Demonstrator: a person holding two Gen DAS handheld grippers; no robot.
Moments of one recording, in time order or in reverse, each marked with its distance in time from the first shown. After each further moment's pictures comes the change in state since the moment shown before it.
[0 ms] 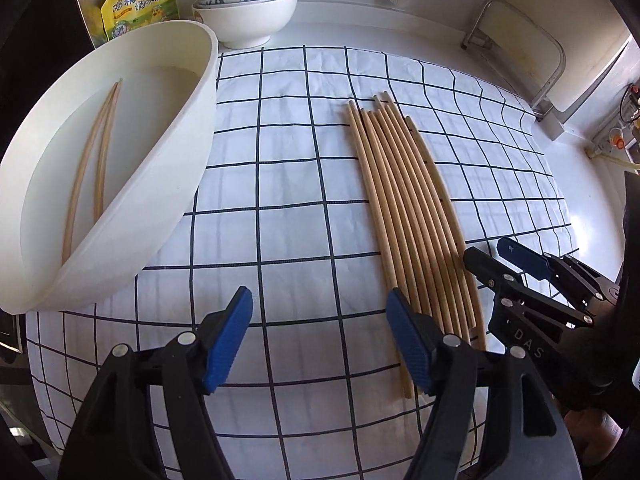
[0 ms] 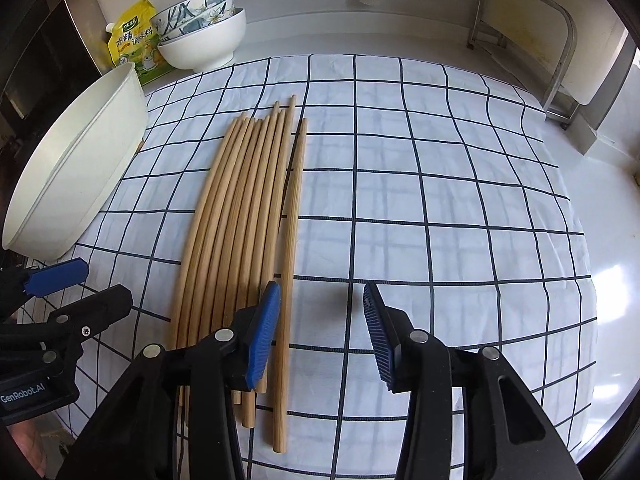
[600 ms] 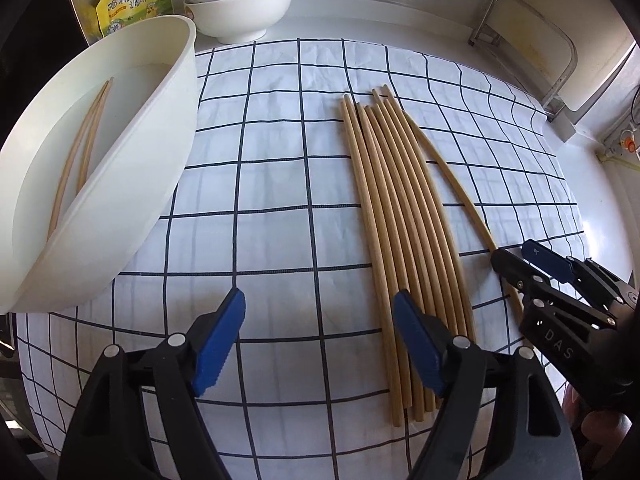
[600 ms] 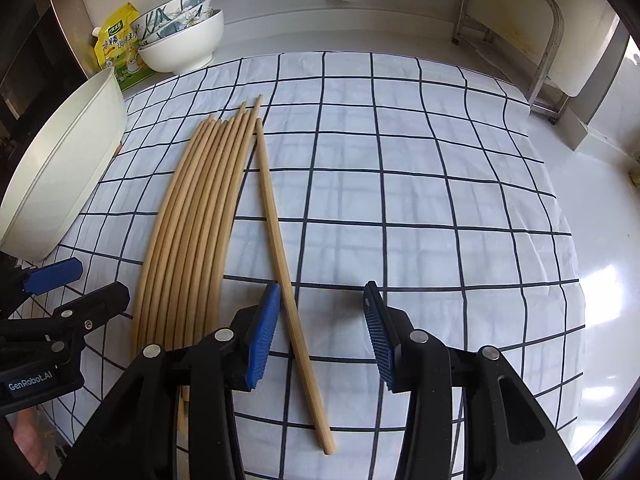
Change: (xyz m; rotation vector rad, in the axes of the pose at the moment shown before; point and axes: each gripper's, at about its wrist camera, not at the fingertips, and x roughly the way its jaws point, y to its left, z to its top) left arm 0.018 -0.017 0.005 -0.014 -0.004 0.035; right arm 0.001 -0.033 0.000 0.021 -0.006 -0.028
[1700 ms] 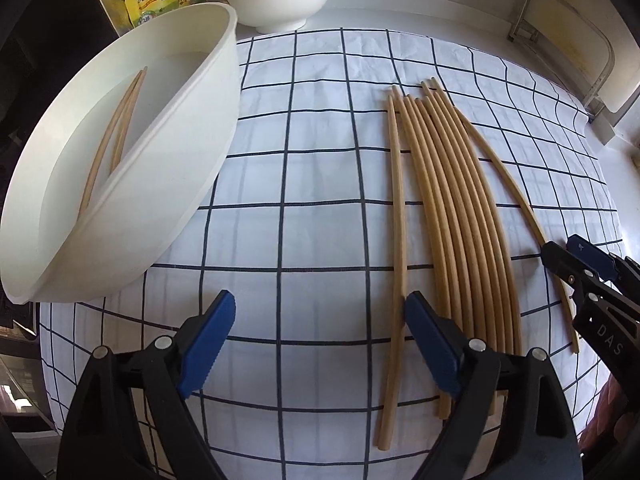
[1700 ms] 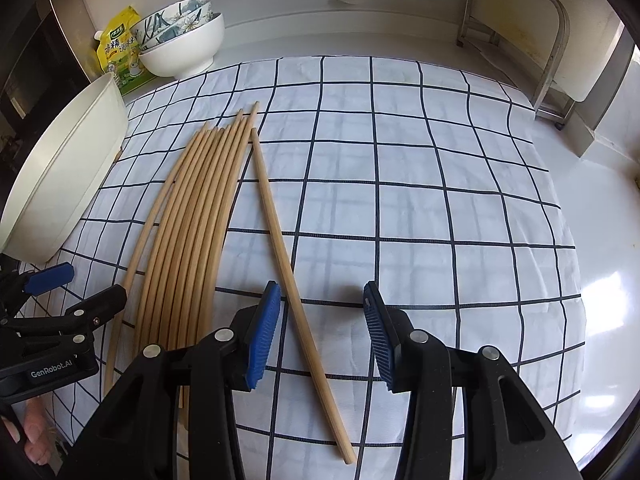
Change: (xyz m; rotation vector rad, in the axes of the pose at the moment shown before) left arm 0.009 0.012 0.001 -0.038 0.019 0.147; right arm 0.006 -0.004 0.006 -0.029 -0.005 0.035
